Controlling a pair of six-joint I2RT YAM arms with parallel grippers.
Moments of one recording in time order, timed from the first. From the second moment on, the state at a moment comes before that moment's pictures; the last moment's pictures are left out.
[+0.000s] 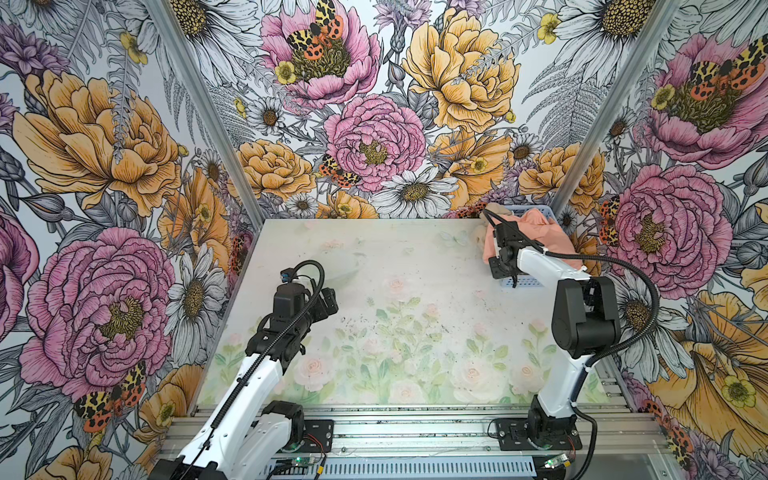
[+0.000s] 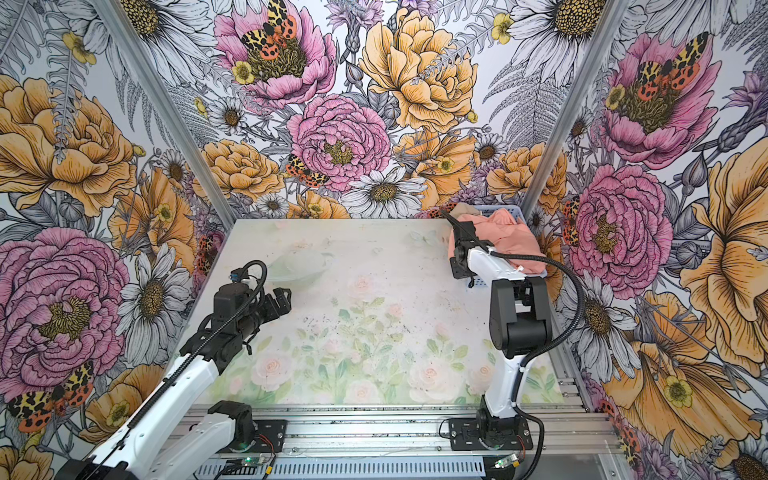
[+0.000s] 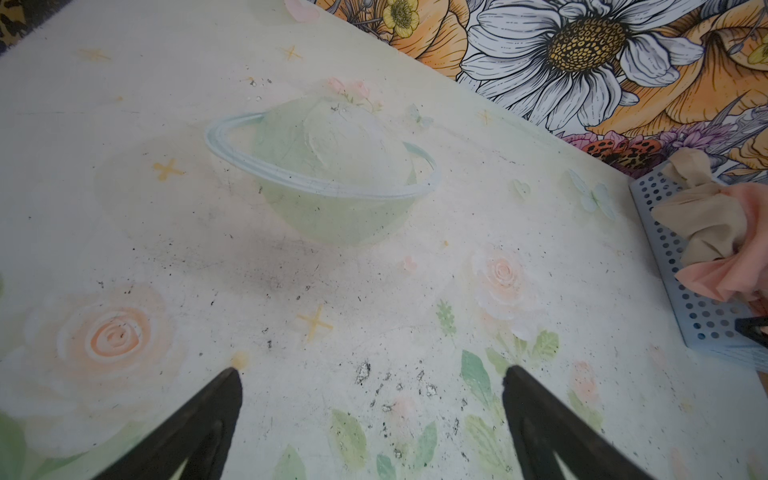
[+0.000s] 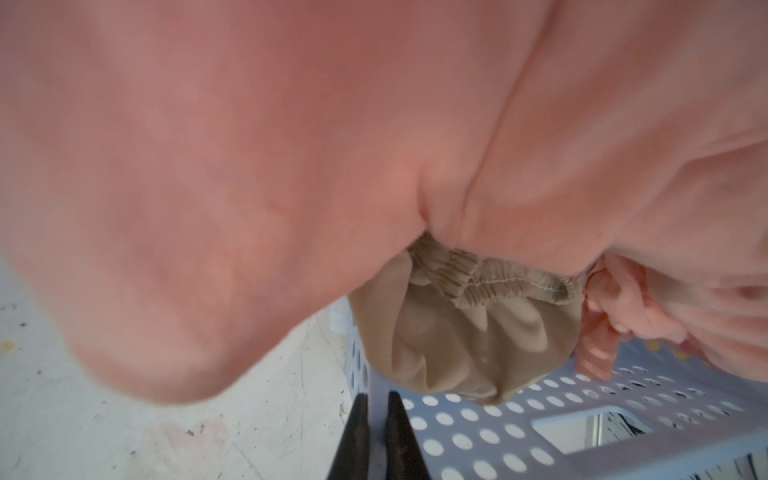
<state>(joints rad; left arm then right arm) -0.18 0.87 0.59 -0.31 -0.05 -0.49 0.07 1.90 1.41 -0.64 0.27 -0.10</state>
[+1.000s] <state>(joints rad) -0.20 0.87 0.59 -0.31 -0.05 -0.50 -0.24 2.17 1.85 -0.68 -0.01 0.26</state>
